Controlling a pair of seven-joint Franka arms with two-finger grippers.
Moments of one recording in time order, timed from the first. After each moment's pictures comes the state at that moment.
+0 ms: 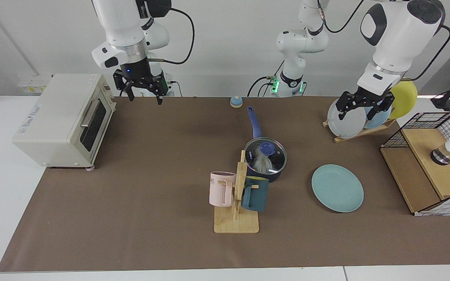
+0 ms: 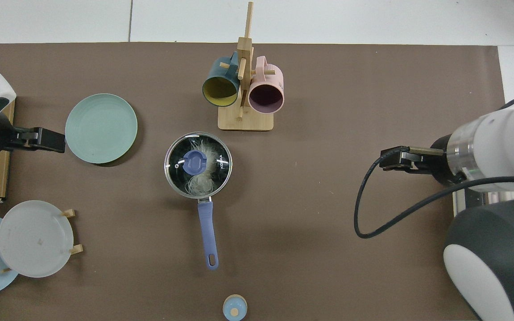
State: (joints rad) left arm -0.02 0.03 -0.02 -1.61 0.02 1.68 0.04; right arm 0.25 -0.07 -0.06 -1.70 -0.01 1.66 0.39
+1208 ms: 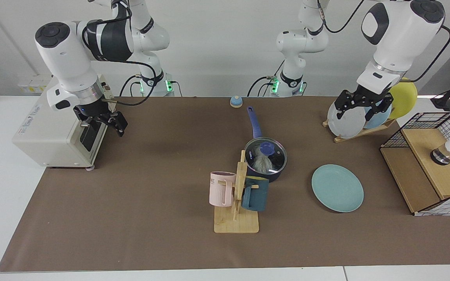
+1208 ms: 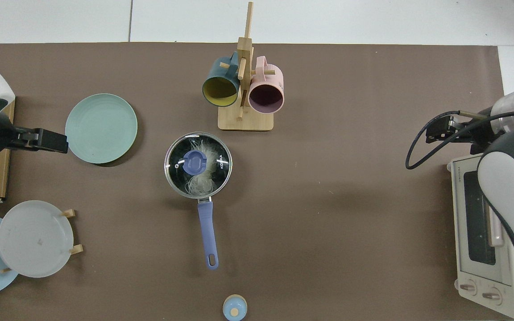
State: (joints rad) left arm -0.02 0.03 -0.01 -1.61 -0.02 1.68 0.09; right arm 0.04 0.08 -0.06 -1.71 -0.01 1.79 0.28
